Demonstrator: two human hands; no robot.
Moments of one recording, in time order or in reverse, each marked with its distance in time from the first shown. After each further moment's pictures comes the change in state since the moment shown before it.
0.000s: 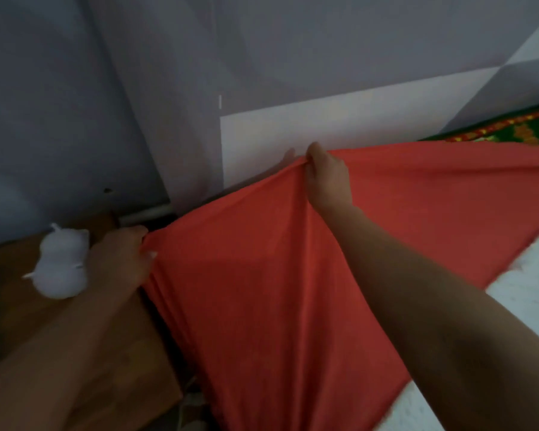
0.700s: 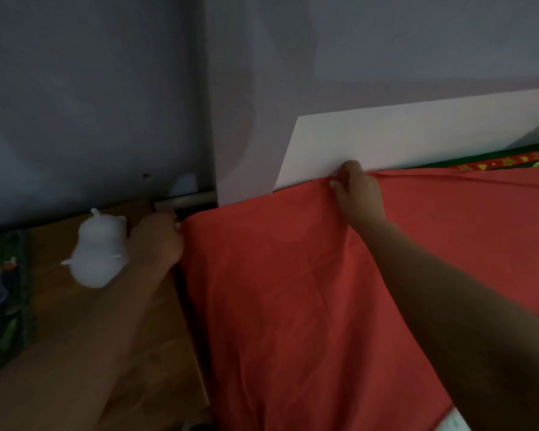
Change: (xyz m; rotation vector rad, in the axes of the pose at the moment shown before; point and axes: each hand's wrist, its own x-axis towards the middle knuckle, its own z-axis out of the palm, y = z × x) left_hand 0.051 -0.030 0.028 -0.111 -0.057 -0.242; right_hand 0.015 0.000 0.064 0.013 -0.172 0.030
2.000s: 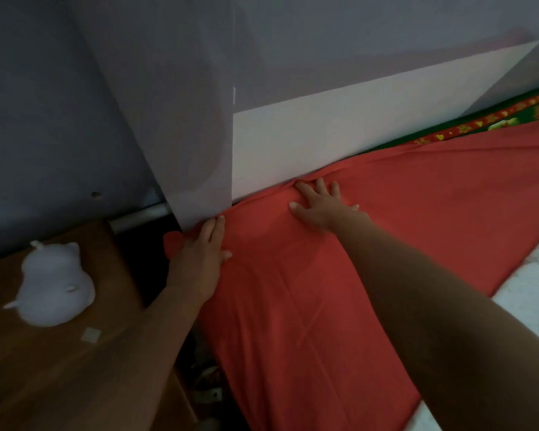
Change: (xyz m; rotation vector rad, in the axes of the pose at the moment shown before) left_hand -0.031 0.076 0.056 0.157 -0.201 0.467; right_hand -0.015 0.028 0.006 -0.233 -0.630 0.305
